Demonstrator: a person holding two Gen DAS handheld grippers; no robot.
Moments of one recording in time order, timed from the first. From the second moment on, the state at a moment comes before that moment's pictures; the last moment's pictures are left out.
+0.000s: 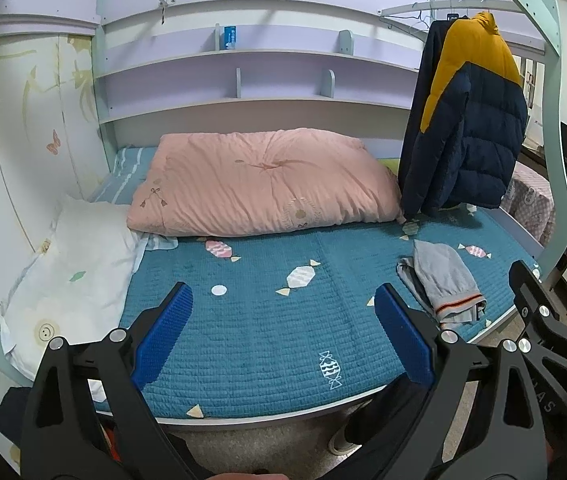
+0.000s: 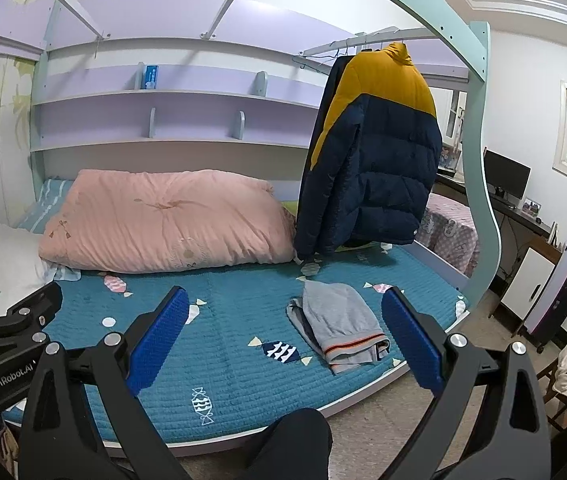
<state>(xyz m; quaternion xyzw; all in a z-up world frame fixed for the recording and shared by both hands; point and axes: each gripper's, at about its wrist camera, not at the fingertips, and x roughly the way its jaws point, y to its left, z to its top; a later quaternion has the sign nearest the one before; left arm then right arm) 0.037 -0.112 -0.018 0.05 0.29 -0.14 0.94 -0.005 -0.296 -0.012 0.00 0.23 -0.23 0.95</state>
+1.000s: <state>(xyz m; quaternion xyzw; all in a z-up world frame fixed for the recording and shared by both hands) 0.032 -0.118 -0.012 0.05 0.30 -0.16 0.94 -0.020 -0.299 -0.013 0.01 0.24 -0.24 0.94</state>
